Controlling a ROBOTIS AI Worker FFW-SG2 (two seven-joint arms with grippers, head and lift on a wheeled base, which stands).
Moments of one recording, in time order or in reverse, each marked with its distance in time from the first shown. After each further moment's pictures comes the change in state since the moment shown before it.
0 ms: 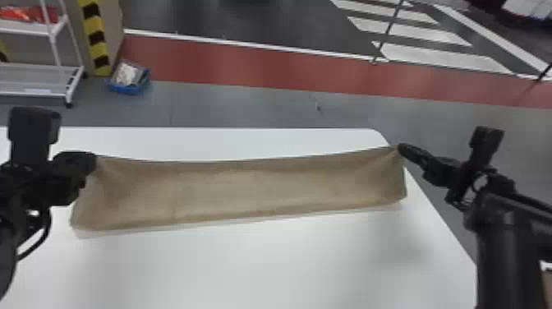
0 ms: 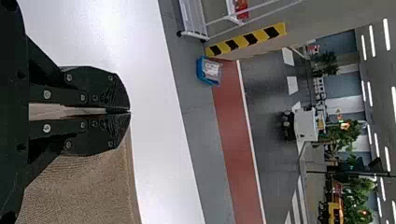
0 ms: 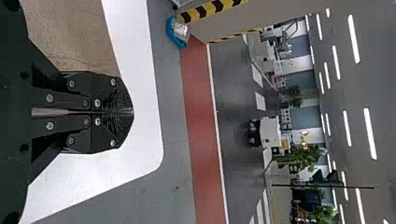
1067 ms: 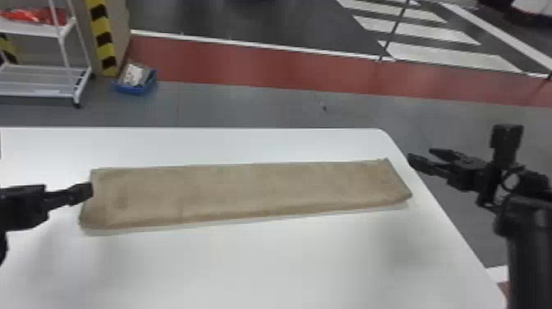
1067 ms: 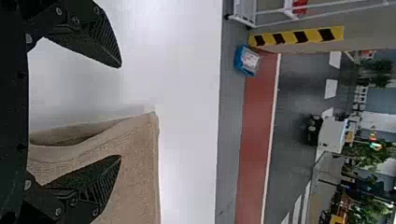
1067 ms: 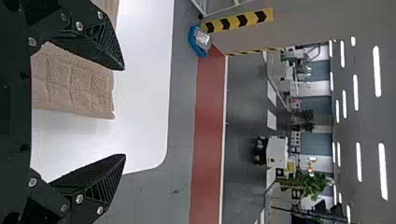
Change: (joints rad) left arm 0.055 0.004 0.220 -0.065 0.204 0.208 -0.126; right arm 0.023 -0.076 0.012 -0.003 0.138 -0.062 0.193
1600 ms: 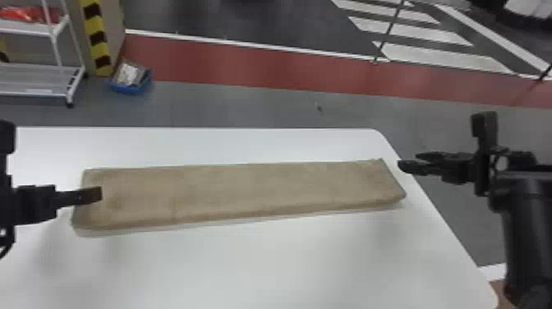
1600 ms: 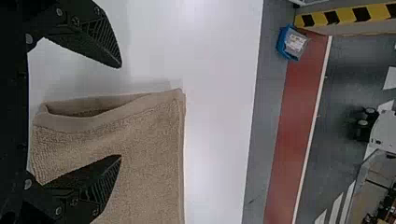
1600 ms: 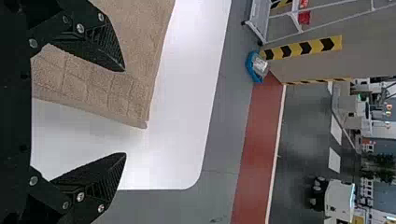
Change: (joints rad) left arm -0.124 -0.004 -0.035 0.092 0.029 0.184 -0.005; right arm -0.180 -0.086 0.084 0.229 0.212 0.045 0.152
